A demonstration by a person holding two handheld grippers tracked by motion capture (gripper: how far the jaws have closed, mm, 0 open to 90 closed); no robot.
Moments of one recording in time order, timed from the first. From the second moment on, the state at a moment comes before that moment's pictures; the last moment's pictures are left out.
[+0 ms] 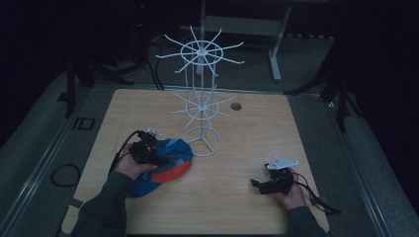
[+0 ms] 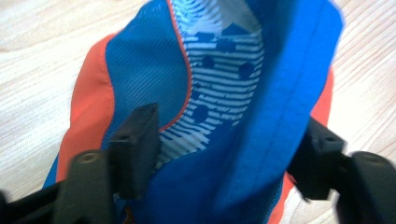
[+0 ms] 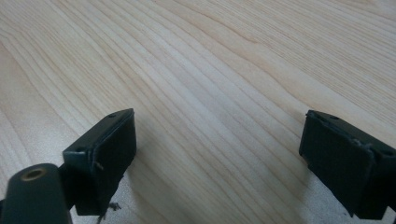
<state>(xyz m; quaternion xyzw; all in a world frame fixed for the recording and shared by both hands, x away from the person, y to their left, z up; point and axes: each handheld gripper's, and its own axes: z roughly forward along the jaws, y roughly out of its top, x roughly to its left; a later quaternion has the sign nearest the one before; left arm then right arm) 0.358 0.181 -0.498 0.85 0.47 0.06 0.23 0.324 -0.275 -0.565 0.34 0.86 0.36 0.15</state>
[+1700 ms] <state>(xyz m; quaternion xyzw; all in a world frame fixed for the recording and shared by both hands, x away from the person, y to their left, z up) 0.318 0.253 -0.414 0.79 0.49 0.17 0.35 0.324 -0.275 -0.565 0.34 0.86 0.36 0.15</state>
